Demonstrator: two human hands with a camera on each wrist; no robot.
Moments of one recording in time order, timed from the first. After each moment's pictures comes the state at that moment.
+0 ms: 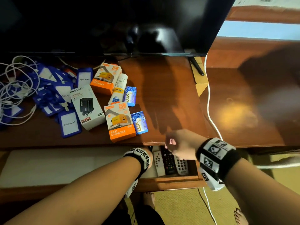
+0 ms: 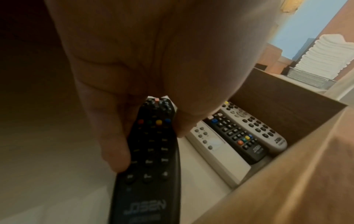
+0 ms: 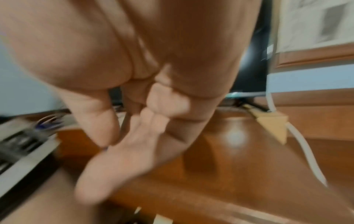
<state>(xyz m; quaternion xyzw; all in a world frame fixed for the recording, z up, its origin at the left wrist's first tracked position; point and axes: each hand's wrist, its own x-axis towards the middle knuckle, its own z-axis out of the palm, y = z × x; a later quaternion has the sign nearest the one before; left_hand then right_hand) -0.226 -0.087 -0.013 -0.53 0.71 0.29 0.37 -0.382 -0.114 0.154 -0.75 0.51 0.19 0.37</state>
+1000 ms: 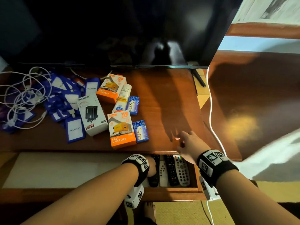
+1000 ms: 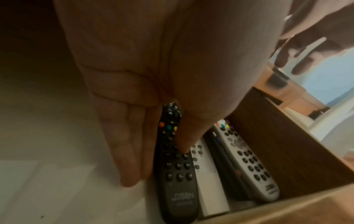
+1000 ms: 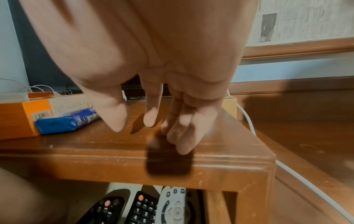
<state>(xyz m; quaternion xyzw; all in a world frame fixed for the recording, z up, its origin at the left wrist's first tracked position) -0.238 -0.091 0.019 -0.57 0.65 0.40 0.30 -0.419 -0.137 0.098 -0.70 0.64 0.11 0.30</state>
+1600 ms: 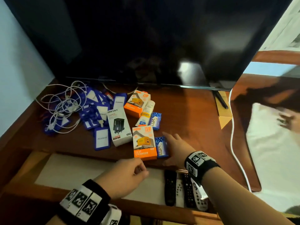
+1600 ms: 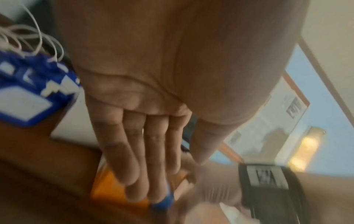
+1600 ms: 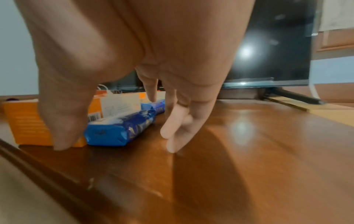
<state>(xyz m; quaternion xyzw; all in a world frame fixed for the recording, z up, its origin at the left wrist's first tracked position) -0.110 -0.022 0.171 -0.68 0.59 0.43 -0.05 -0.314 -0.169 0.107 -0.81 0.50 0.11 0.30</state>
